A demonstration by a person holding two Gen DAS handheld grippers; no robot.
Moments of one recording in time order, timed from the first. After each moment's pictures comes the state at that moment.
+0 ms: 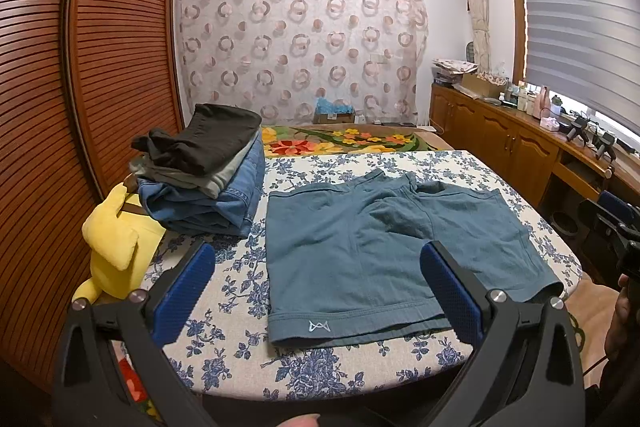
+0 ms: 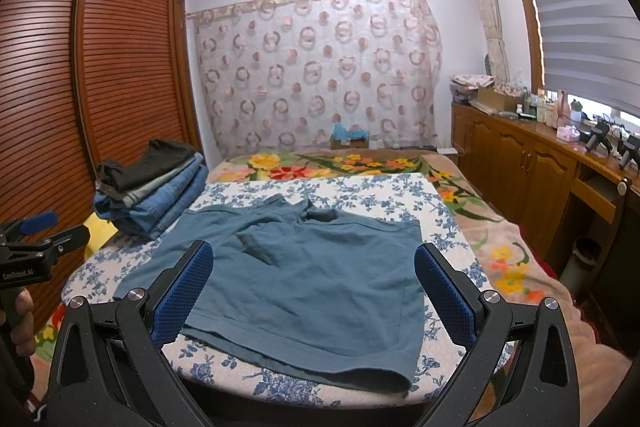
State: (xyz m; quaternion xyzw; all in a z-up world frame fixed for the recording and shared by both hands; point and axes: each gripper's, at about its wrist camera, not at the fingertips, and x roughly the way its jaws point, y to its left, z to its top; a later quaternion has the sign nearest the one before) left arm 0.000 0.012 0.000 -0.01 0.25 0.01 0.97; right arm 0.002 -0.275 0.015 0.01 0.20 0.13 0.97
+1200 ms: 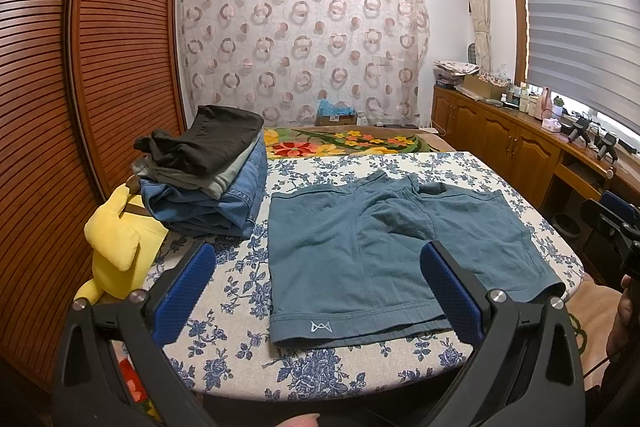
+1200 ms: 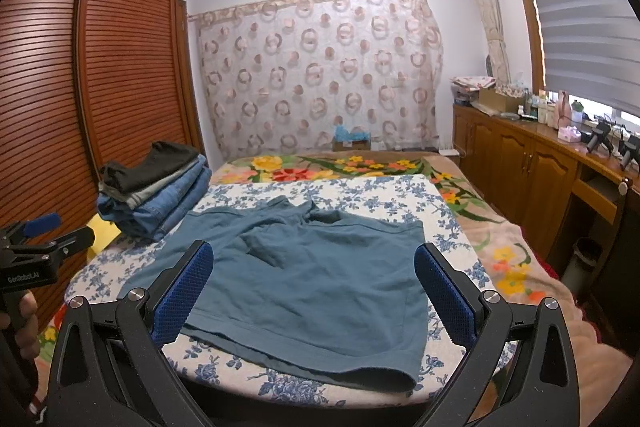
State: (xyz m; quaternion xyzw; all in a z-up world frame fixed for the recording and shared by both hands) left arm -0.005 0.014 0.000 -0.01 0.24 0.01 0.97; right arm 0.000 -0.271 0.020 0.01 0.20 0.13 0.97
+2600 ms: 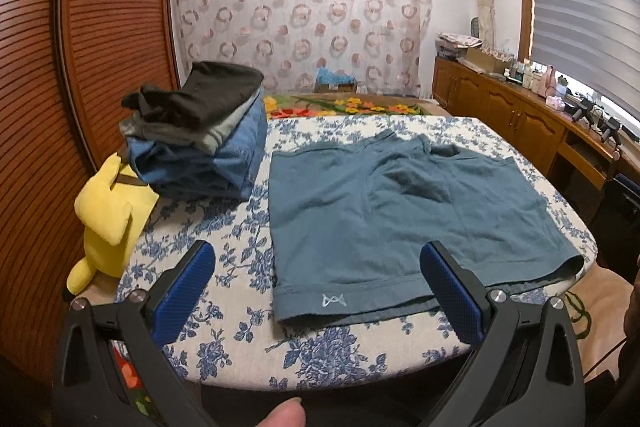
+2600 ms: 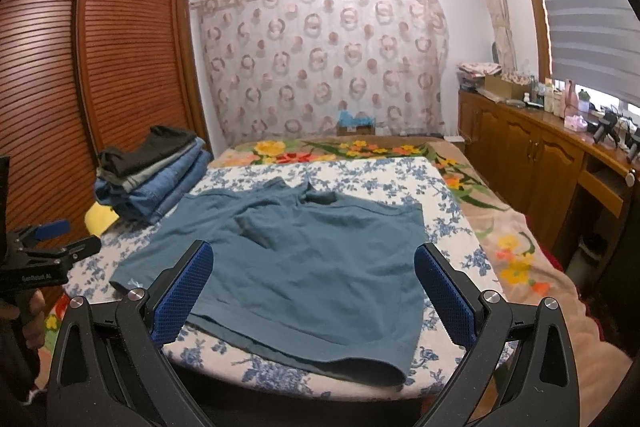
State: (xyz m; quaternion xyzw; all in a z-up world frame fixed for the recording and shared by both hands) left arm 0.017 0.024 -0.039 -0.01 0.30 0.01 0.95; right arm 0.013 -0.280 0.007 0.00 0.23 0.14 0.96
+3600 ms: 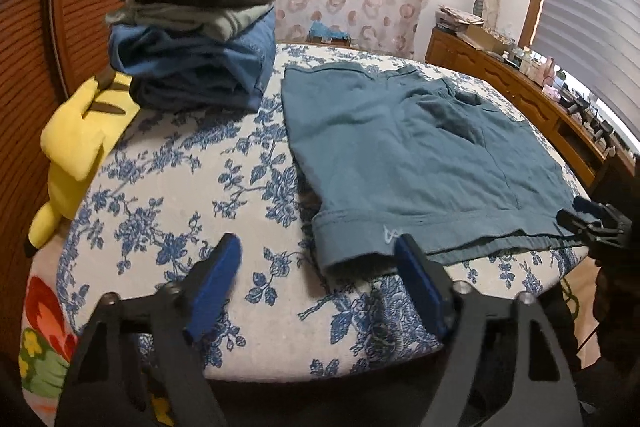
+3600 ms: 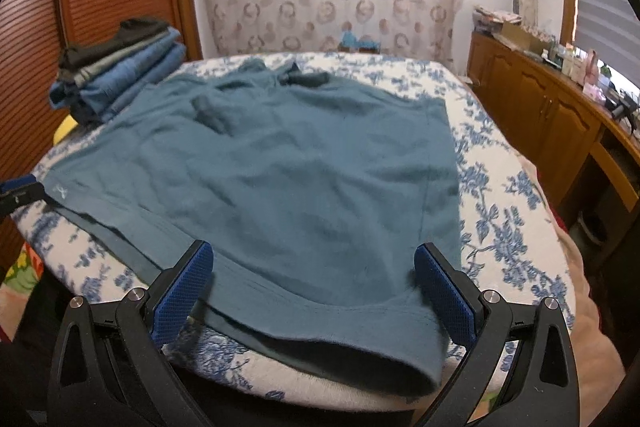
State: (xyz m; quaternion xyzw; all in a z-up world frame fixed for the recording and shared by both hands) left arm 0.027 0.073 -0.112 -0.08 0.37 -0.03 0.92; right arm 0.070 -0.280 -0.105 -0.05 0.36 0.14 0.92
